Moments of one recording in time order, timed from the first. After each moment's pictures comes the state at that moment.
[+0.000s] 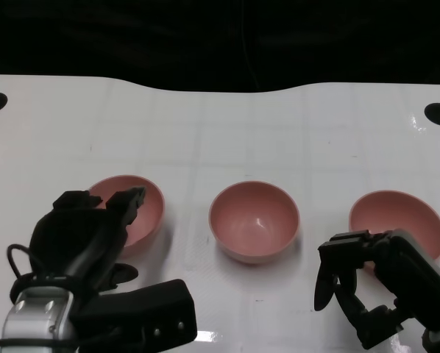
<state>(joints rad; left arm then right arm) -0.06 0.26 -0.27 -0.11 1.08 0.22 -0.11 -0.03 -0.26 0.15 0.21 -0.32 -0.82 0.05</state>
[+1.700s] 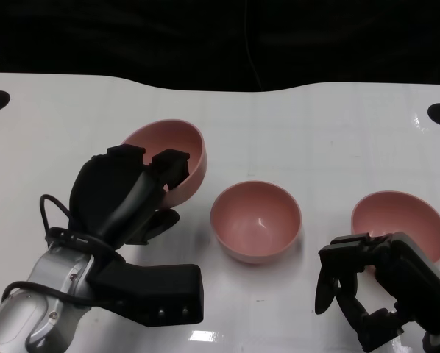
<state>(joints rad) -0.33 0.35 -0.40 0.20 0.86 -0.13 0.31 -0.03 -0.26 0.15 0.24 -0.33 -0.85 0.04</state>
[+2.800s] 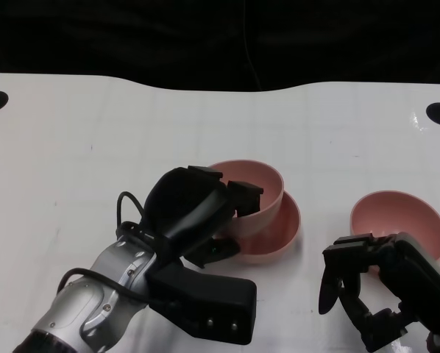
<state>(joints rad) -0.43 0.22 -0.53 0.30 0.84 -0.21 0.16 -0.03 -0.27 0.15 0.24 -0.31 -0.86 0.05</state>
